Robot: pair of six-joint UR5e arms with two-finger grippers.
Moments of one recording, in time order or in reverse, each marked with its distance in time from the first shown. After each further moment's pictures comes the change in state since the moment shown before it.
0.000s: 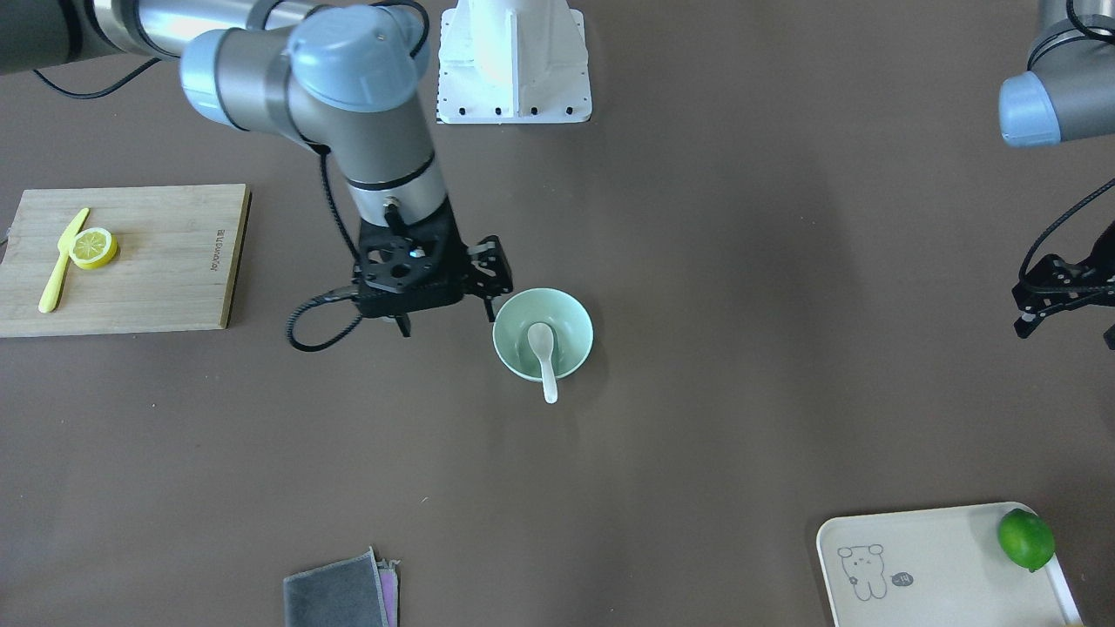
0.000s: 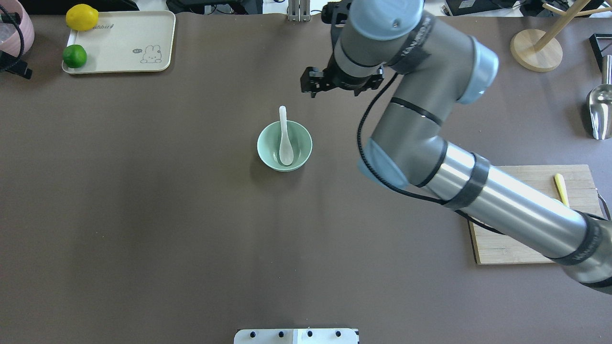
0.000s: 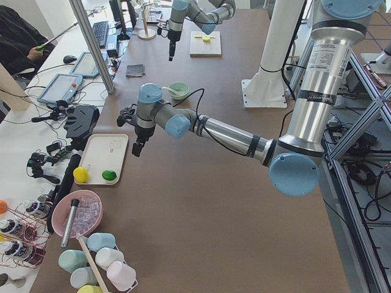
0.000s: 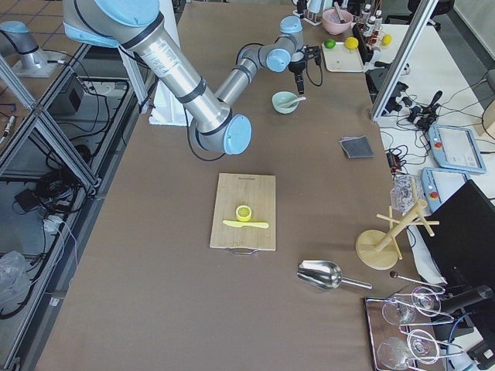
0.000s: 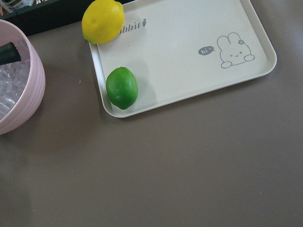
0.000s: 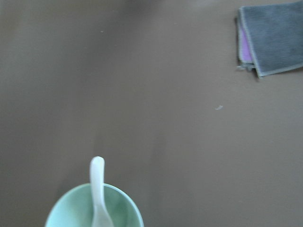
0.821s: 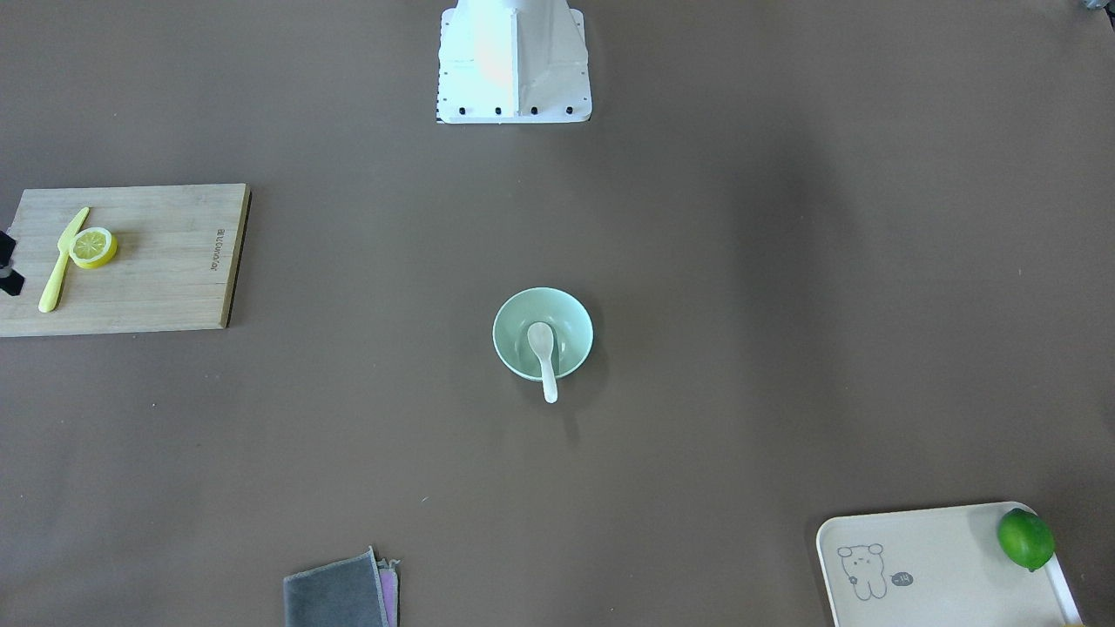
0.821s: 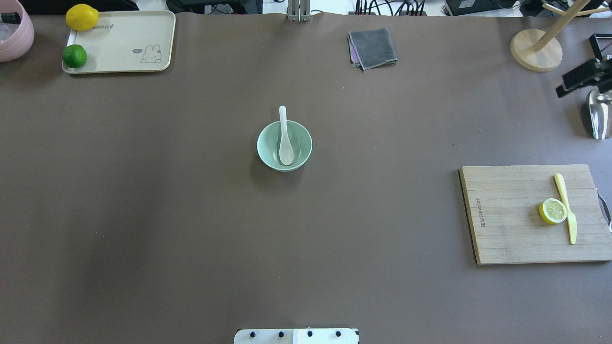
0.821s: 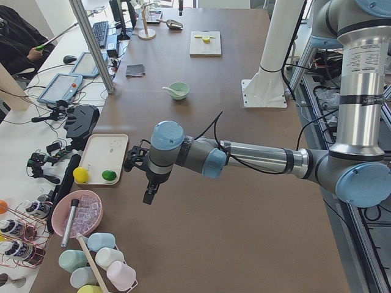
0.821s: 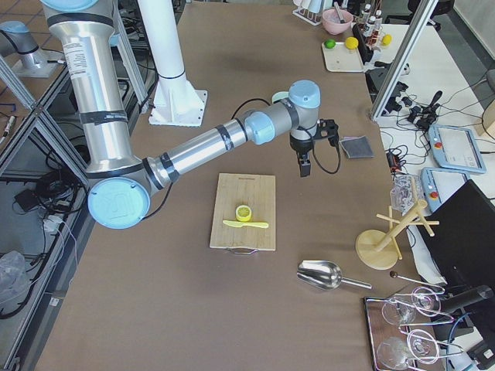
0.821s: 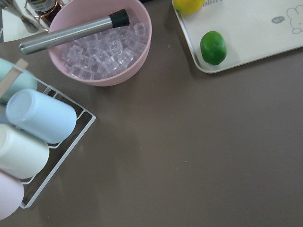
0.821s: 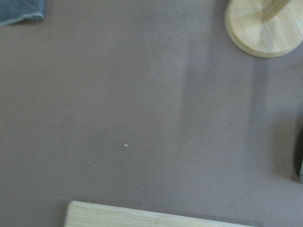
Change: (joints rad) left arm -0.314 0.241 -0.030 0.031 -0.135 0.328; right arm 0.532 -0.615 0.165 0.005 0.363 -0.626
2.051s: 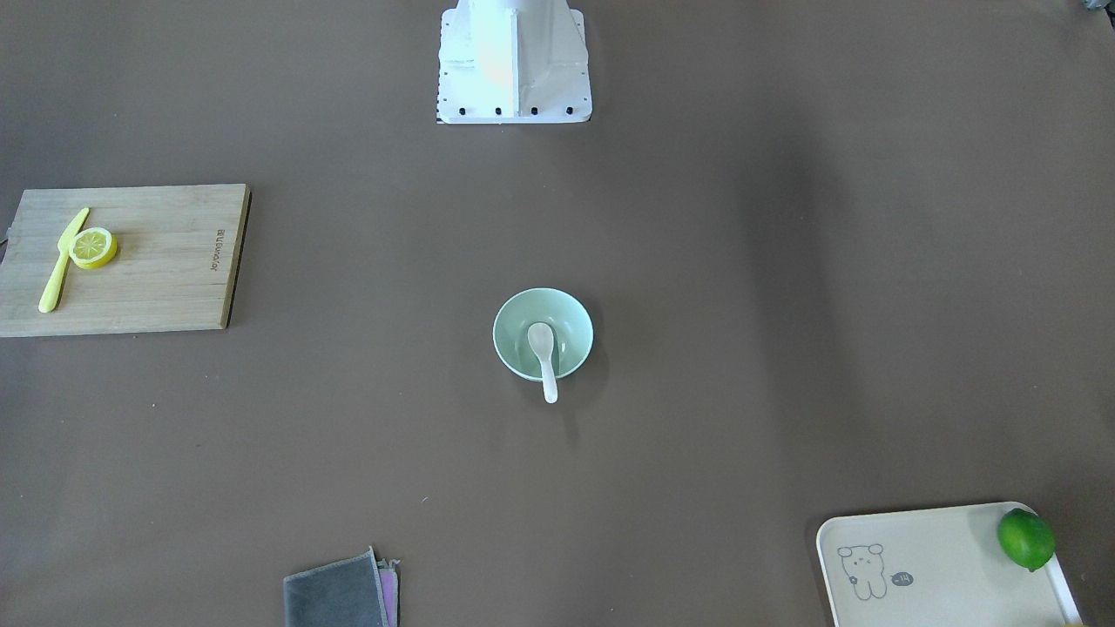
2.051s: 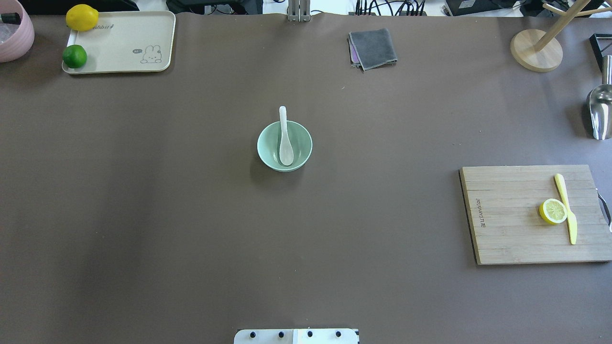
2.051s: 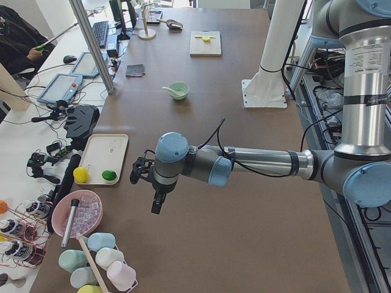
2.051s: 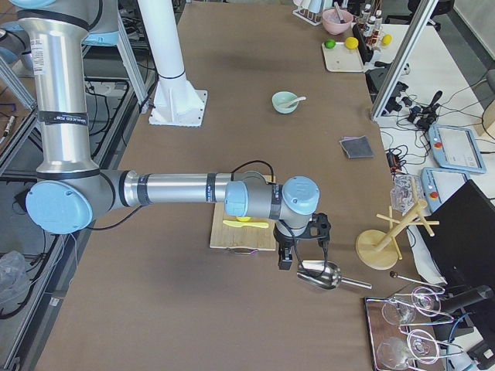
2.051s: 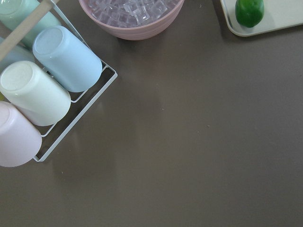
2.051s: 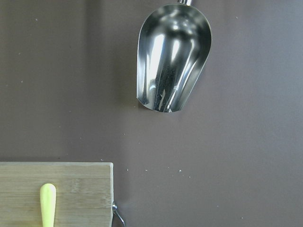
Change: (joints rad) left arm -0.001 0.022 0.027 0.006 -0.022 -0.005; right arm 0.249 -0.094 -0.256 -0.088 0.038 -0.340
